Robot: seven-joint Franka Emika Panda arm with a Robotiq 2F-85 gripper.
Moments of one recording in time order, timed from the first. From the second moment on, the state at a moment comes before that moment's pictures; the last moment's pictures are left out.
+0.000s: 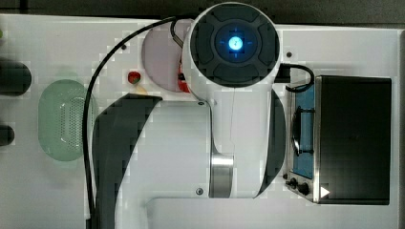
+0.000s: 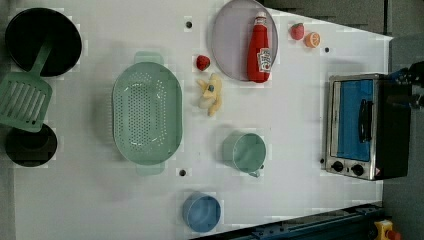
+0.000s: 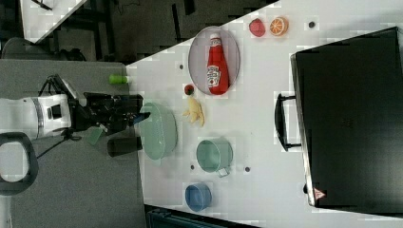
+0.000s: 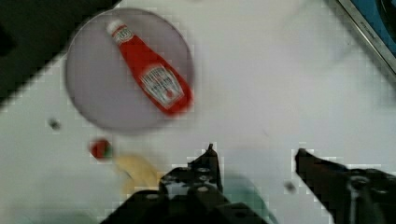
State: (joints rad) arm -0.03 -0.01 0.02 -1.76 0.01 0.17 -0.05
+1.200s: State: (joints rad) arm -0.09 0.12 0.10 -1.74 0.02 0.16 -0.13
